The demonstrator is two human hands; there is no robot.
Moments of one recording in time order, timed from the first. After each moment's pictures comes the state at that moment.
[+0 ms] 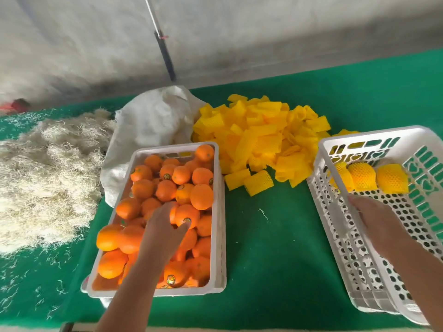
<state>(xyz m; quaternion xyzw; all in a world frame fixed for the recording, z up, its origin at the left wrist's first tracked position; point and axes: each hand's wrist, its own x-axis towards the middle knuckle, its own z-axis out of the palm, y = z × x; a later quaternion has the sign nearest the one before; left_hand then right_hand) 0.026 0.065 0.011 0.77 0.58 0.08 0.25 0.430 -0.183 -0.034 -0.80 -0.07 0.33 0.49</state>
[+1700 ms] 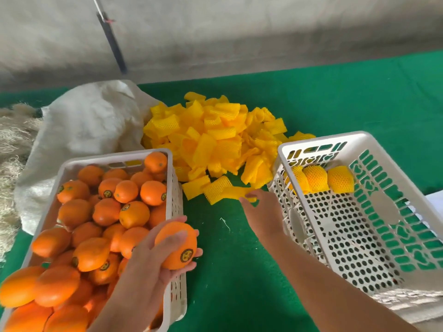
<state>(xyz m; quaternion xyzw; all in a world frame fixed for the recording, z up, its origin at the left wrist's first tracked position) 0.109 0.016 0.041 0.42 0.44 0.20 0.77 0.367 -0.053 -0.084 -0.88 -0.27 0.16 0.35</state>
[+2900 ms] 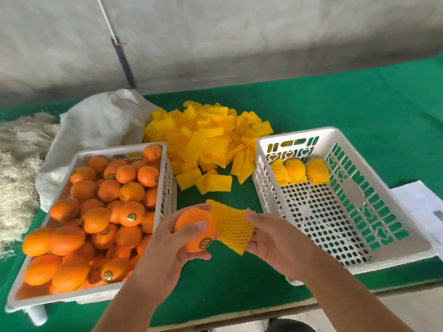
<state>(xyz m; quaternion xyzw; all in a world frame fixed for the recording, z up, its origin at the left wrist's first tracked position) 0.112 -0.091 0.077 0.49 0.35 0.18 0.78 0.315 -0.222 0.049 -0.38 -0.15 0.67 0.62</state>
